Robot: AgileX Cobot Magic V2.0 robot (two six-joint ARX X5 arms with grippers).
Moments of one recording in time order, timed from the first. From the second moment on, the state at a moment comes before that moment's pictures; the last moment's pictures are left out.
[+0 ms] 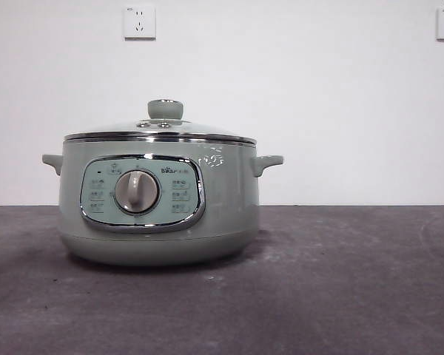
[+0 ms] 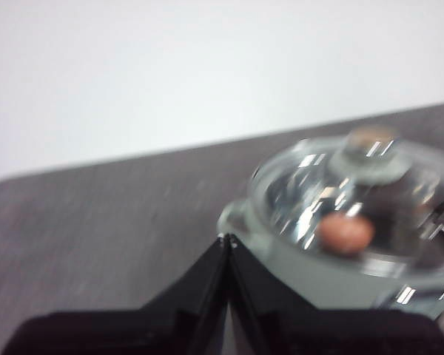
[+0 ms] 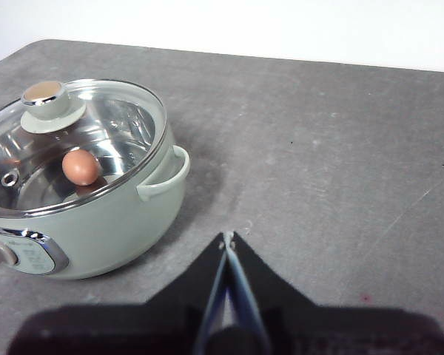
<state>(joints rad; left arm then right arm) -0.23 0.28 0.42 -0.25 -0.07 0.06 0.43 0.61 0.77 -0.52 0.06 0.05</state>
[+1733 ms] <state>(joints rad) -0.08 0.00 0.02 -0.19 -0.02 0.03 0.43 0.61 0.77 -0.52 0.06 0.05</state>
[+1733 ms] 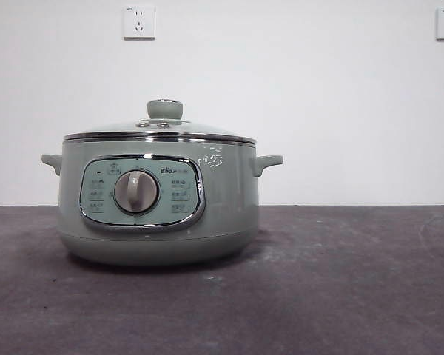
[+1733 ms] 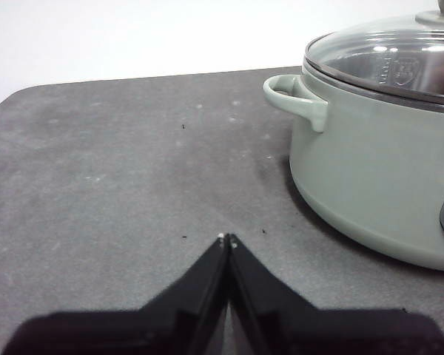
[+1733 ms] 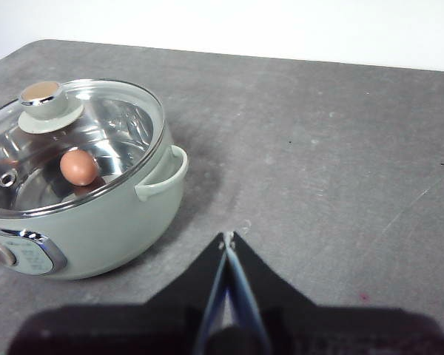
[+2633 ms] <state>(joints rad) -0.08 0.00 0.02 -0.19 -0.02 0.03 -0.01 0.08 0.17 -0.12 -0.16 -0.09</state>
